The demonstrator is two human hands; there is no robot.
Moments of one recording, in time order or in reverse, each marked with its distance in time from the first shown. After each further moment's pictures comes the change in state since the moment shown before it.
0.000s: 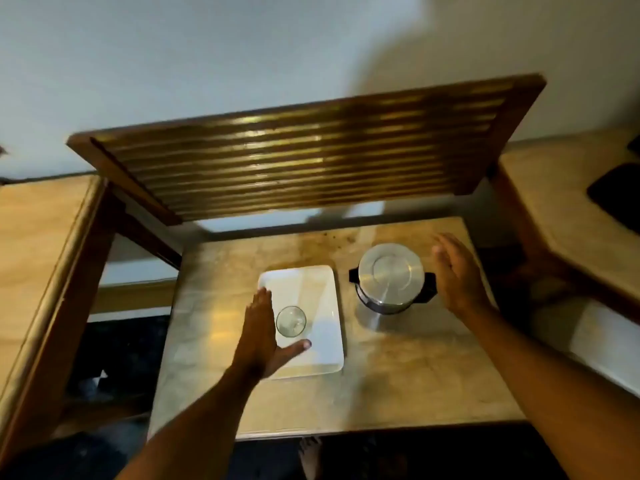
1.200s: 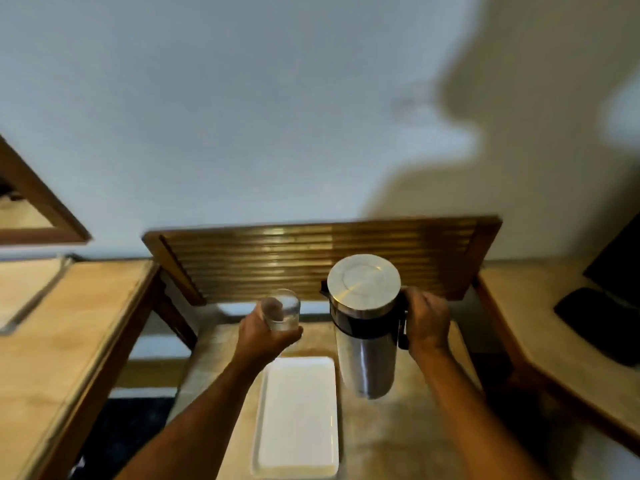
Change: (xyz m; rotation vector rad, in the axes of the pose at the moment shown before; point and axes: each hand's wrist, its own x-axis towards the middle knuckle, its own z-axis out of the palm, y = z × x) left_hand 0.091 0.099 -0.111 -0.278 0.261 -0.226; right_hand 0.041 -0.150 -0.025 0.556 0.303 0.072
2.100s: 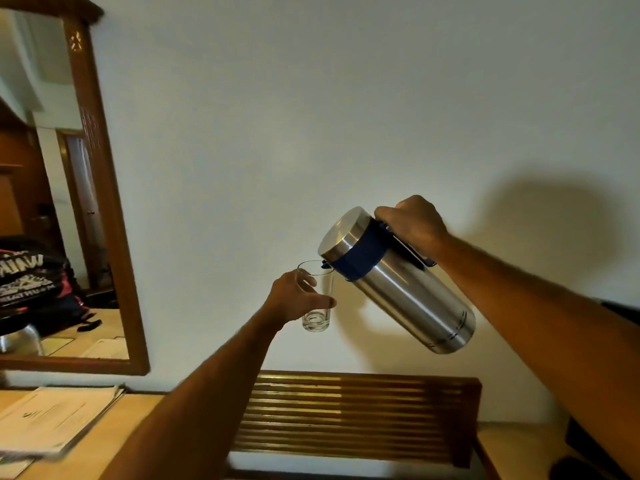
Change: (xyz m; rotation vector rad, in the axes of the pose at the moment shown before) left_hand 0.001 0.335 -0.232 -0.101 0.017 0.309; right_hand 0.041 -0.492 0.013 -0.505 -0.180 -0.492
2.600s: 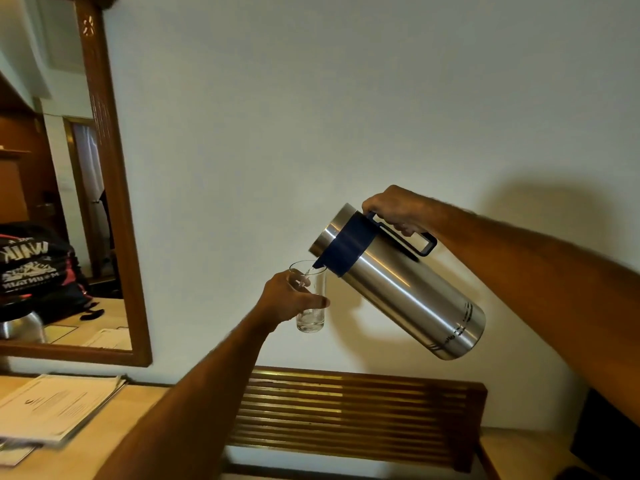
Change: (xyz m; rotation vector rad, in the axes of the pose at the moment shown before) left_hand 0.000 -0.024 -0.020 -0.050 0.026 -0.003; right_hand 0.039 -0.038 0.025 -0.063 -0.397 0.063
